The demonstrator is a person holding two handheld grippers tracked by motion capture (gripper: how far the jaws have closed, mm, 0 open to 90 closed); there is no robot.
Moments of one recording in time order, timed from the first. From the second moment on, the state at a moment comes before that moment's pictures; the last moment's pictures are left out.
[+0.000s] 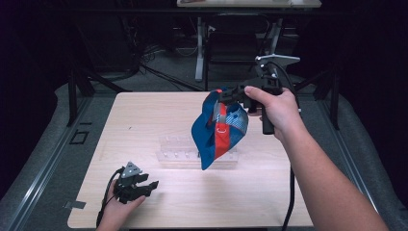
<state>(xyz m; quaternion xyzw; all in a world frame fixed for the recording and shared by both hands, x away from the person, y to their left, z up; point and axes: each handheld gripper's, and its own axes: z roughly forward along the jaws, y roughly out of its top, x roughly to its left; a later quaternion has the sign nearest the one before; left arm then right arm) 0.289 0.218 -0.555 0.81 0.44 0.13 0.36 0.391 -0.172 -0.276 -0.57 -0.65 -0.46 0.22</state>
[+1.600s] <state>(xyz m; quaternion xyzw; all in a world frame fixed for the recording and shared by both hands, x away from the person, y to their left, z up) 0.306 0.132 -0.503 0.83 0.35 0.16 0.40 0.424 -0.171 -0.300 -0.61 -0.61 -0.47 0.19</state>
